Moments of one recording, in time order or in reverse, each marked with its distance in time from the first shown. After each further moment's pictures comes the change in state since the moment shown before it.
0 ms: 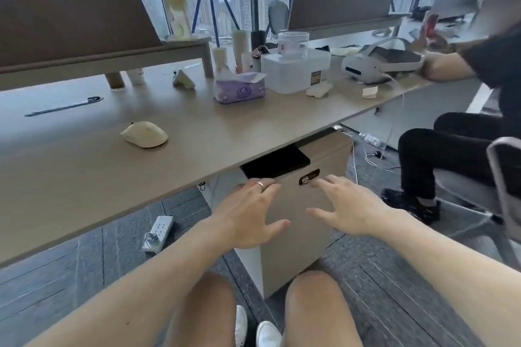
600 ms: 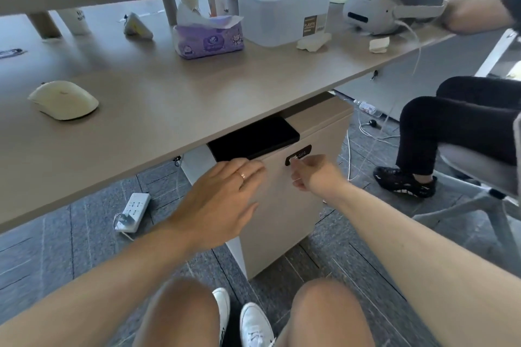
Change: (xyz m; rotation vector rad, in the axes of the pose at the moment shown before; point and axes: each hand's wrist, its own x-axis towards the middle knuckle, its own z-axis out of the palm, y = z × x) left_hand 0.042 -0.031 0.056 0.200 0.204 0.228; right_hand 0.126 0.047 0.100 0.994 0.032 0.547
